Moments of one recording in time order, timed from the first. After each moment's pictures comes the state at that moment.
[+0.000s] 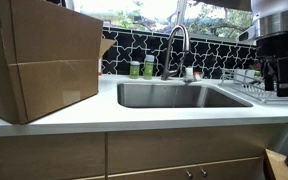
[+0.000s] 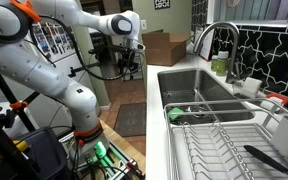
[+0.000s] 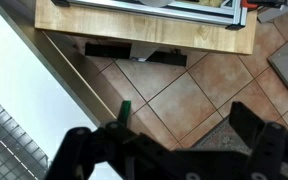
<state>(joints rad) 0.01 -0.61 -0.05 -2.49 0.01 1.57 -0.15</state>
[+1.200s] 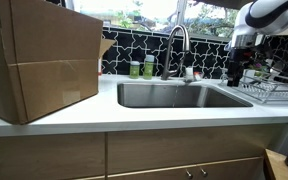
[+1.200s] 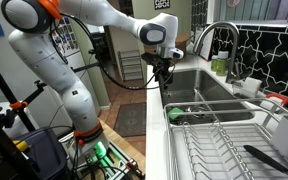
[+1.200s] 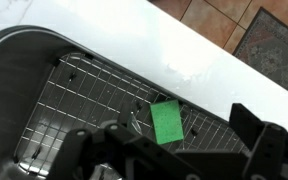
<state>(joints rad) -0.18 -0.29 -0.32 -2.34 0.04 1.93 -0.23</state>
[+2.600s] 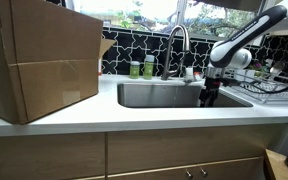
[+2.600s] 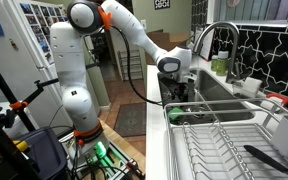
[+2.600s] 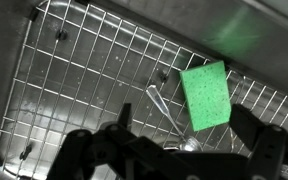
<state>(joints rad) -0.22 0.16 -0.27 -2.25 0.20 2.34 -0.27</state>
